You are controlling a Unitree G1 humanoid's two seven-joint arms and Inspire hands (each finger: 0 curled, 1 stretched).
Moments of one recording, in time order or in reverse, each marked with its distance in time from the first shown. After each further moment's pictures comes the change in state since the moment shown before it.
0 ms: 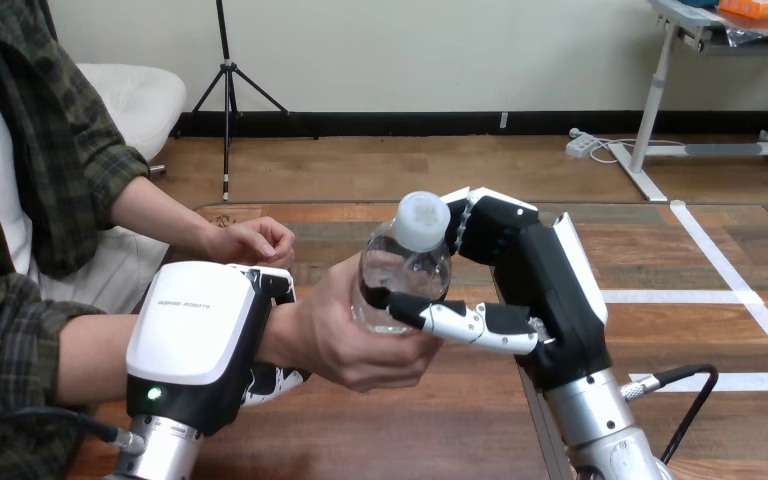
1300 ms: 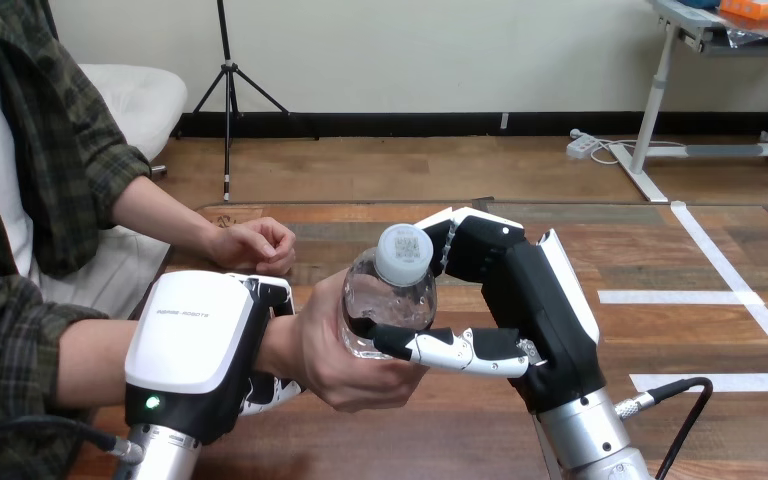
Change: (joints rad) left arm 0.019 0.001 0.000 0.002 0.000 -0.005 0.002; right arm 0.070 -0.004 0.046 -0.077 -0.014 0.007 0.010
